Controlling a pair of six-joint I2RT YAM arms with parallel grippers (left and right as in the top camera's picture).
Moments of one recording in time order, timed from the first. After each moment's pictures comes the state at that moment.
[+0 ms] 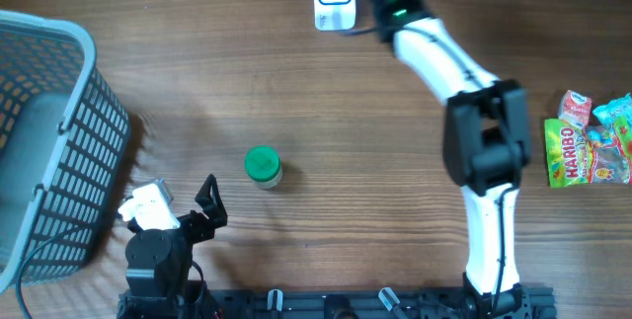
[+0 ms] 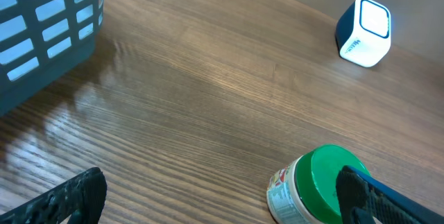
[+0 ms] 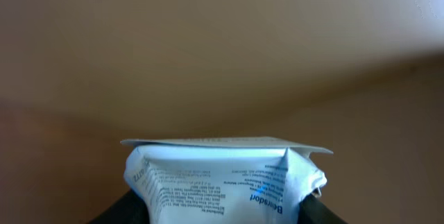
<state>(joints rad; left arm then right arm) -0.05 0.01 0.28 -0.73 -0.10 -0.41 0.27 2.34 1.90 0.34 1.10 -1.08</state>
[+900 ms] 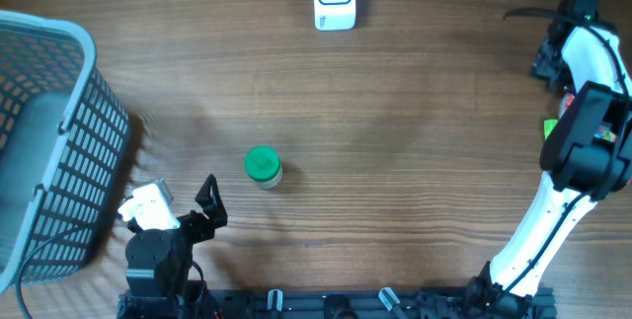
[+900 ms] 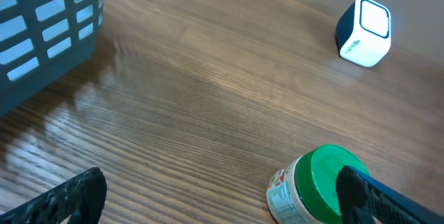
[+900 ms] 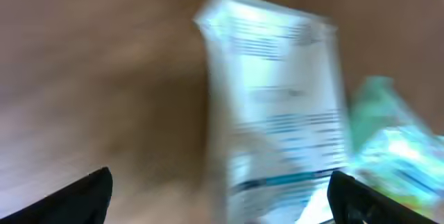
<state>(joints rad) -0.05 0.01 0.28 -0.73 -0.10 -0.41 -0.33 2.29 1.82 -0.81 0.47 0.14</state>
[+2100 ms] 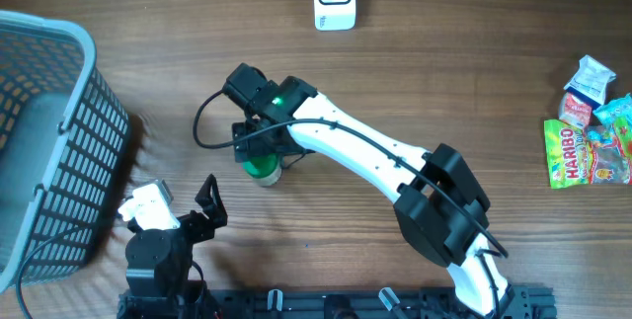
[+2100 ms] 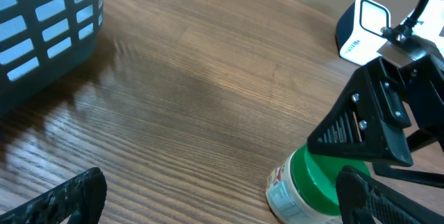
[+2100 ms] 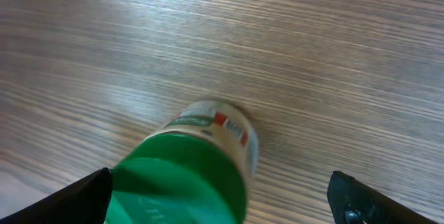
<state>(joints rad) -0.05 0.01 0.28 -0.73 -0.10 -0.41 0.89 2.15 1.82 -1.00 -0.08 0.70</state>
